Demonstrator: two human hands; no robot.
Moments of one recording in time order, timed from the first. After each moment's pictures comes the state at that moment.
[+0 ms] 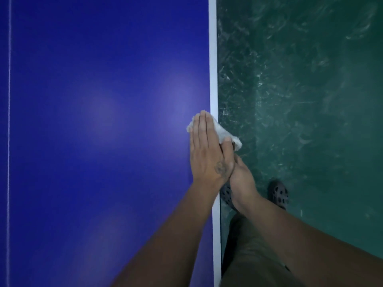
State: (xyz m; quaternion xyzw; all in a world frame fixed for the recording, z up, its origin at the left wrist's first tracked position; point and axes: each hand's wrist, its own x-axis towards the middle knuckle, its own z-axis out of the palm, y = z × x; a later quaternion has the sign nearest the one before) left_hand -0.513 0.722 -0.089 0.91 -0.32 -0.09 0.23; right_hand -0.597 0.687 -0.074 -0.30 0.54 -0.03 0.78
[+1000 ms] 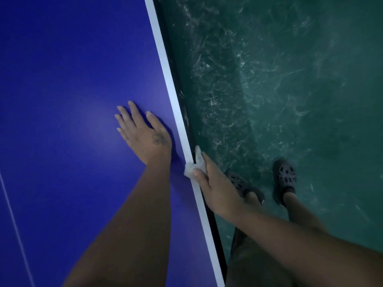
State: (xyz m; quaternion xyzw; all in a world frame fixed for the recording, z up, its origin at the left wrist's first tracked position) left_hand -0.409 0.693 -0.110 0.98 -0.14 0.02 0.14; right_hand -0.621 0.680 -0.084 -0.59 0.40 0.07 0.70
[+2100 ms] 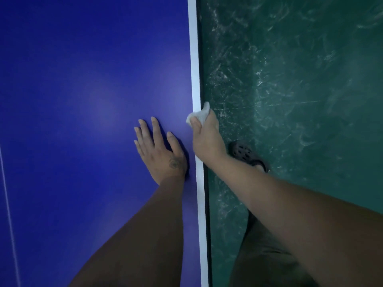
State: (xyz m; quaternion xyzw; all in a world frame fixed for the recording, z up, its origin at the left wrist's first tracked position) left_hand -0.408 0.691 -0.113 0.98 -0.12 0.02 0.14; right_hand -0.449 0.567 -0.089 -0.59 0.47 0.03 0.66
